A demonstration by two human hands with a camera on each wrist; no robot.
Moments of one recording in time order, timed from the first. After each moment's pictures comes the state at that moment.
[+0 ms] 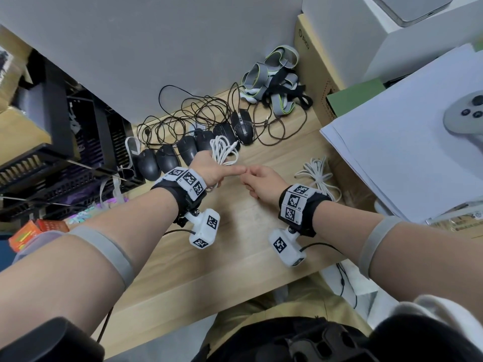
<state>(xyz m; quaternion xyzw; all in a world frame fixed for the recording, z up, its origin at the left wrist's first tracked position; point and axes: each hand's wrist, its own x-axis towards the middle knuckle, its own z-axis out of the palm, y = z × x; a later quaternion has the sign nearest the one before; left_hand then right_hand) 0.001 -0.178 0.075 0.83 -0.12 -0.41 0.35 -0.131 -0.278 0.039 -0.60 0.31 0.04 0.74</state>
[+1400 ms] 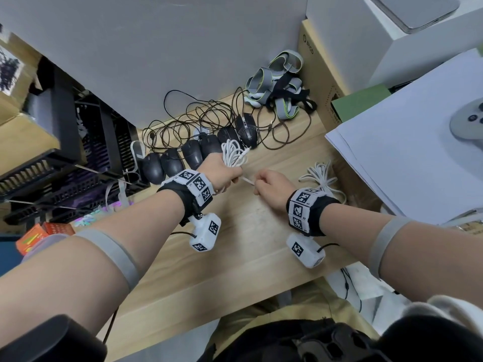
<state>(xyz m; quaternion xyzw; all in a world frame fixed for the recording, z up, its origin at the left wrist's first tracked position) -0.012 -0.190 0.095 0.85 -0.16 -0.41 0.30 -0.136 -0.293 0.031 -0.75 0.31 0.11 0.57</state>
